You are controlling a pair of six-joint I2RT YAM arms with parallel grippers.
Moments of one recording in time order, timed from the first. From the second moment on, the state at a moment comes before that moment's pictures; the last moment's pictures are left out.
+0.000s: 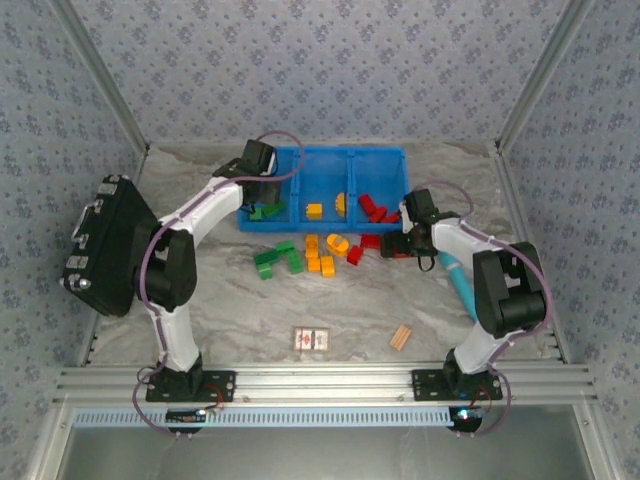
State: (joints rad) left arm -0.40 1.90 1.55 -0.58 -0.23 -0.13; right arm 0.24 1.66 0.98 -0.50 -0.05 0.14
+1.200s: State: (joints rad) left arm -0.37 1.31 1.21 -0.67 -0.26 -0.09; right arm 0.31 1.59 1.07 -0.65 0.03 0.15
